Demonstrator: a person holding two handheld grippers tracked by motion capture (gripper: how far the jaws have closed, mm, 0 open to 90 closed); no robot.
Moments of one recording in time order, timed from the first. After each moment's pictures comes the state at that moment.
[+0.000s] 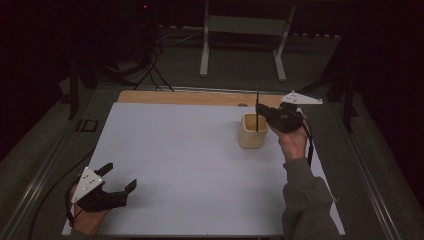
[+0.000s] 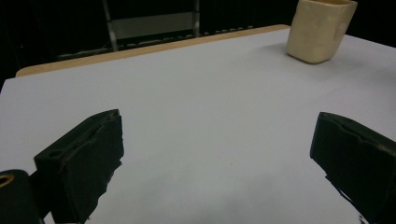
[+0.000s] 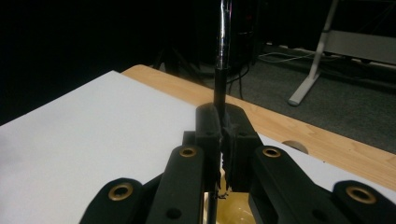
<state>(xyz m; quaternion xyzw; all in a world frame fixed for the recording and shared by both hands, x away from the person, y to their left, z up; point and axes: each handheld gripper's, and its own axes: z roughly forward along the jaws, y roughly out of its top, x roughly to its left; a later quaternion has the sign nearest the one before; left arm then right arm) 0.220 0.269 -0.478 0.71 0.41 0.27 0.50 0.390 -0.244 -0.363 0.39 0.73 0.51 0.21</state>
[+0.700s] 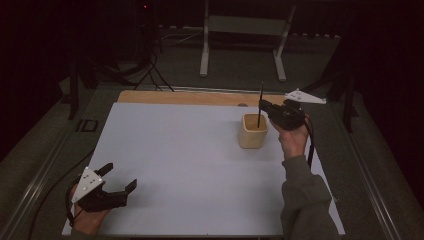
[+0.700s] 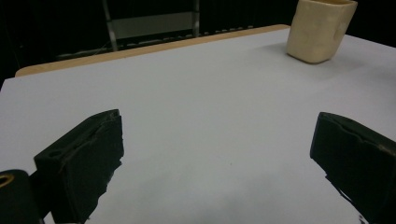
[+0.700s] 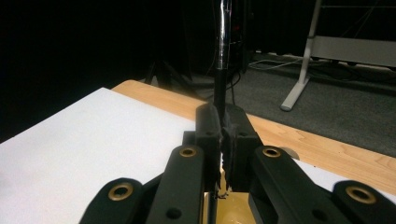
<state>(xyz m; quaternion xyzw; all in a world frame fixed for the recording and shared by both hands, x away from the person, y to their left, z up) 0.220 0.269 -0.478 0.71 0.41 0.27 0.50 0.396 -0.250 -0.363 0.42 0.71 0.53 0.22</state>
